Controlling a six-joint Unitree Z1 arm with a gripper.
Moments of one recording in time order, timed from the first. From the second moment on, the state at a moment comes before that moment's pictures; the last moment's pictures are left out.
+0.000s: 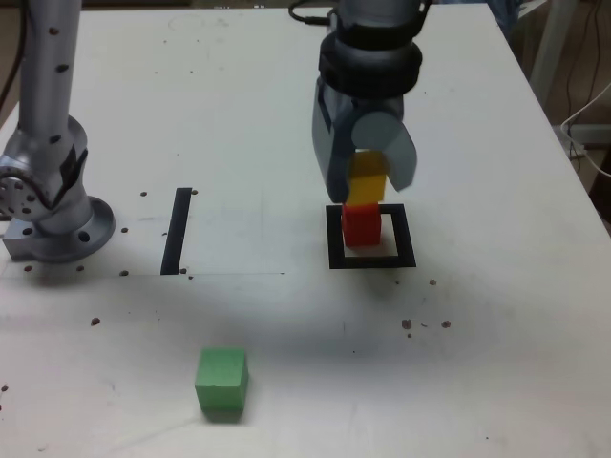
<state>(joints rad) -0.08 1.96 -1.60 1.31 0.03 -0.27</state>
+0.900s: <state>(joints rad) -0.02 1.99 -1.52 1.19 0.00 -0.23</state>
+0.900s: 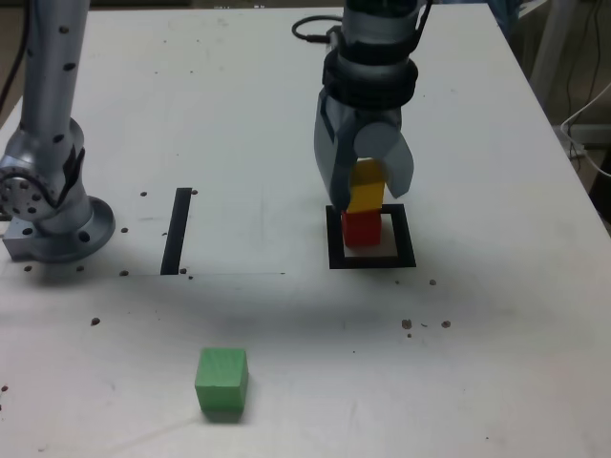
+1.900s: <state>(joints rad) -0.02 1.96 -1.49 1.16 -0.03 -0.23</state>
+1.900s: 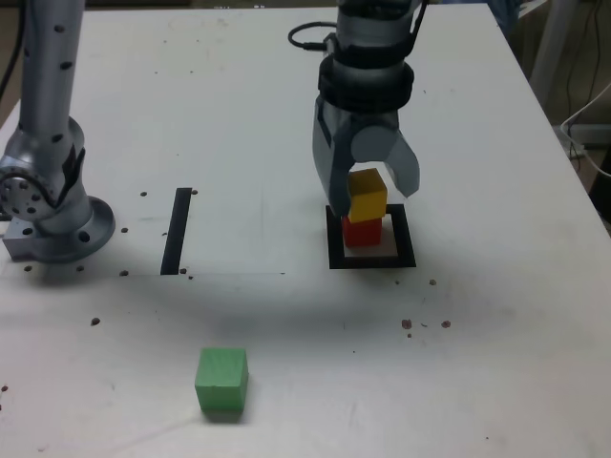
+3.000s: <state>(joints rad) -0.43 1.69 -1.23 1.18 0.02 -0.52</state>
